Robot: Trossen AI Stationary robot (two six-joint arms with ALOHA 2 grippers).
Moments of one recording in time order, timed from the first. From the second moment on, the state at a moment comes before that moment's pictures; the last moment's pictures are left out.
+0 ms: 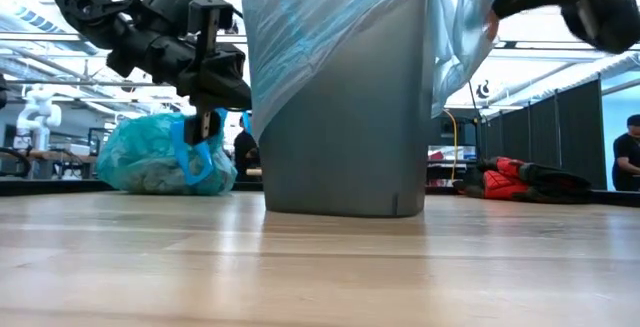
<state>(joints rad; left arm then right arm) 0.25 1.30 0.45 0.42 0.46 -0.80 0.70 1.50 1.01 -0.61 1.00 1.74</state>
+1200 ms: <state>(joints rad) 0.26 1.23 0.45 0.32 0.44 -0.74 0.55 1.76 1.01 -0.31 0.75 1.43</state>
